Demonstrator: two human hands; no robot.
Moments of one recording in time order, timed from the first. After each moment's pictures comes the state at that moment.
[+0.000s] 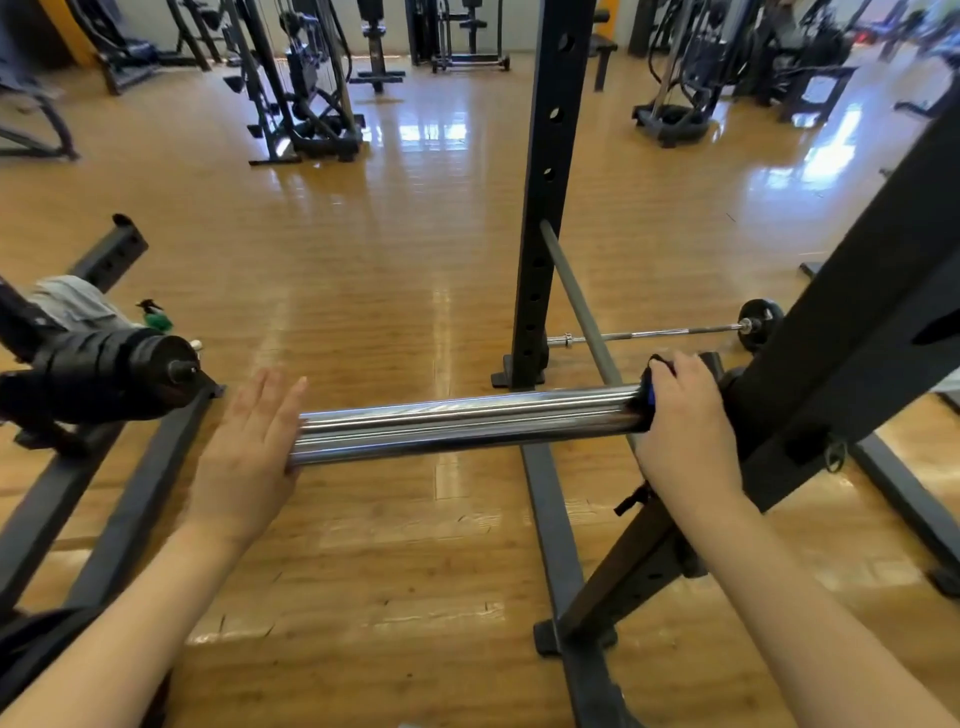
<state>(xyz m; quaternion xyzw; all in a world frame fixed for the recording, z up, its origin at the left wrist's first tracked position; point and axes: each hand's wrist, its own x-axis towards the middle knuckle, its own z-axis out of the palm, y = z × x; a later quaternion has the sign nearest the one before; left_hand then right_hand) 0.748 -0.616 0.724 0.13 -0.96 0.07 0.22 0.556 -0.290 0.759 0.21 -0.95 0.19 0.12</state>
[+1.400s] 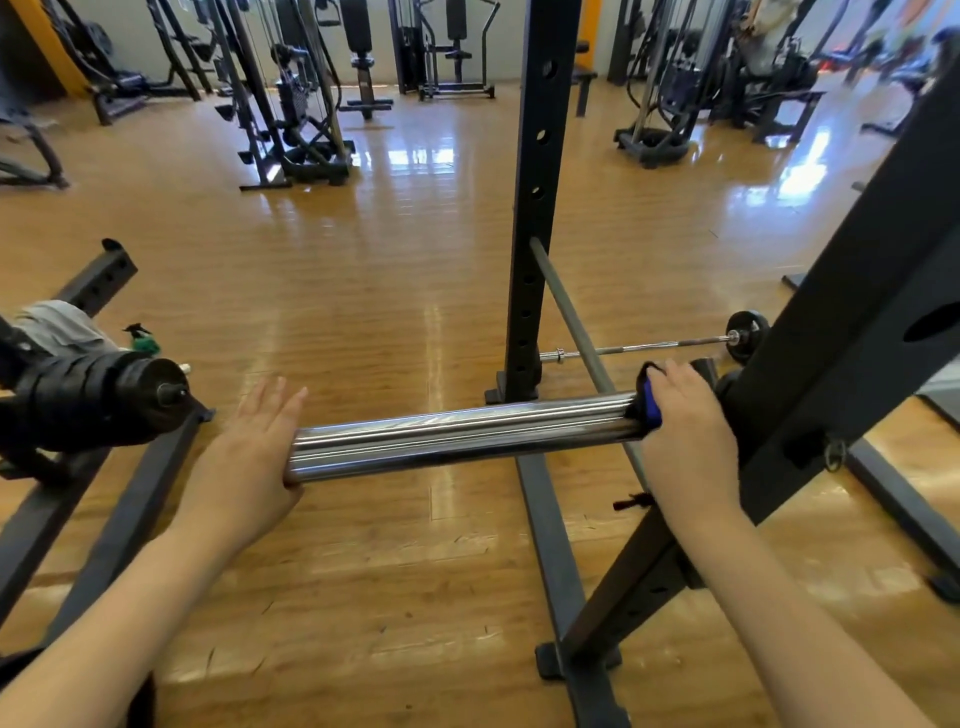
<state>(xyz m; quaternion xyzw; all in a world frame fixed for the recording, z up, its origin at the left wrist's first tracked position) 0.739 -0.612 0.745 0.20 -0.98 0.00 0.08 0.562 -0.291 0.755 0.19 -0.93 0.27 0.16</state>
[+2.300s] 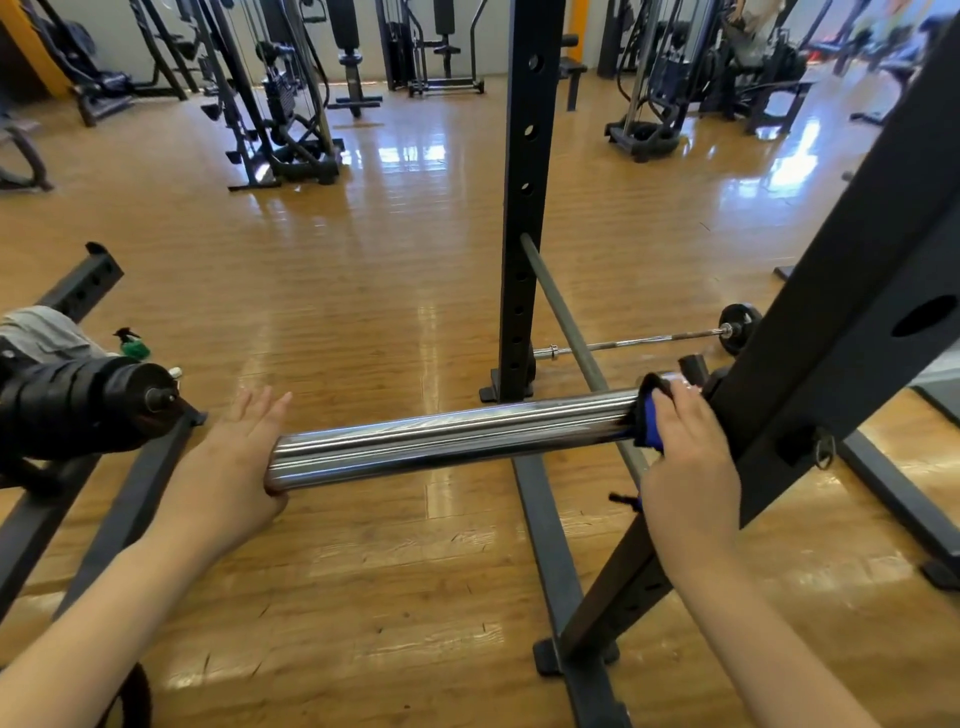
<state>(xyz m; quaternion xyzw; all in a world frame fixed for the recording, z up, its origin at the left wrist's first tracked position) 0.737 -0.610 0.755 0.21 -0.97 -0.02 0.07 0.580 -0.279 0.731 0.16 -0.93 0.26 0.21</state>
